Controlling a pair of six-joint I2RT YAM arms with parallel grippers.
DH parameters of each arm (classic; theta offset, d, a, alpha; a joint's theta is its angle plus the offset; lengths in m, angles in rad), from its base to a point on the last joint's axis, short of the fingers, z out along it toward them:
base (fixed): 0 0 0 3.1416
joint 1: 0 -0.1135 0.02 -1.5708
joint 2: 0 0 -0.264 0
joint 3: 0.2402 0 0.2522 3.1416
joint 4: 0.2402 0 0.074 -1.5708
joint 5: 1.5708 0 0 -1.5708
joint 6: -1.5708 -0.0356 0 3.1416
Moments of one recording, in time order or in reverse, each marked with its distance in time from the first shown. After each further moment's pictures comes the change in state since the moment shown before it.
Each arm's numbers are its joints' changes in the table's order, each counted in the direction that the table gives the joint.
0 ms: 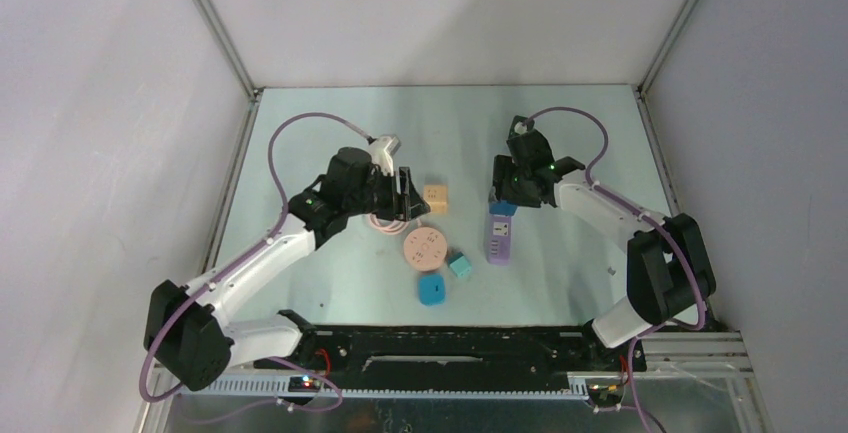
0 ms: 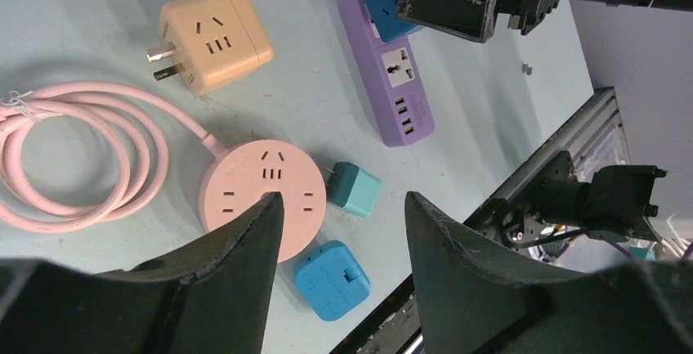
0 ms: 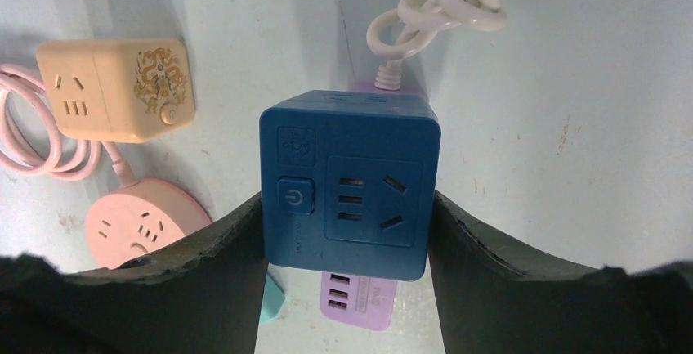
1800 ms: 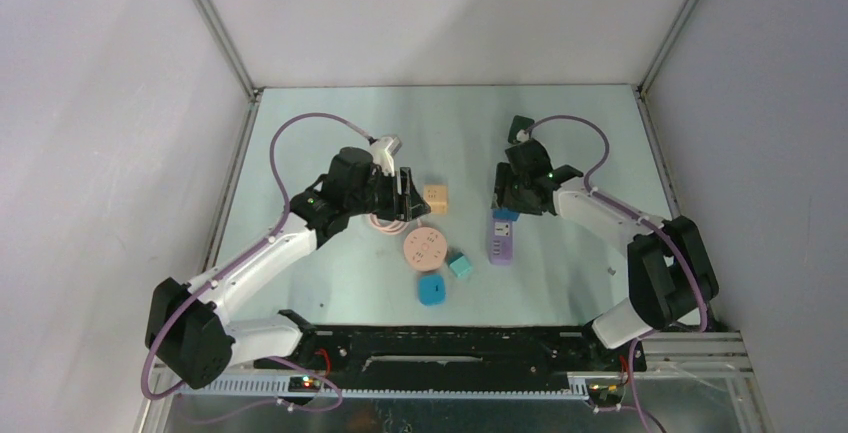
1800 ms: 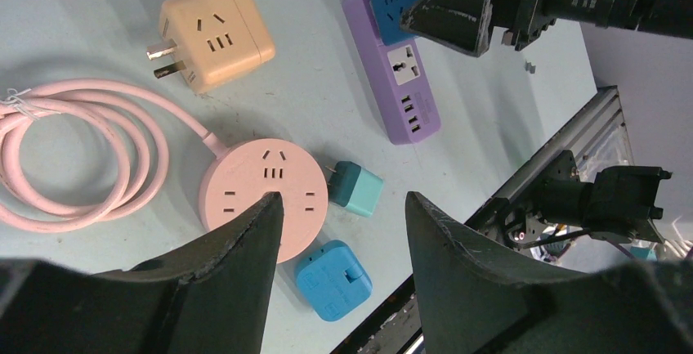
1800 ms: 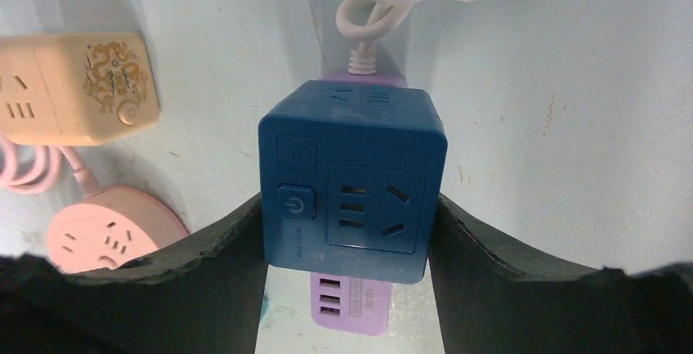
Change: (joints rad) left arm 0.000 -0.011 0.000 -0.002 0.000 0.000; right arm -0.013 0.030 -0.068 -0.037 0.056 -0.044
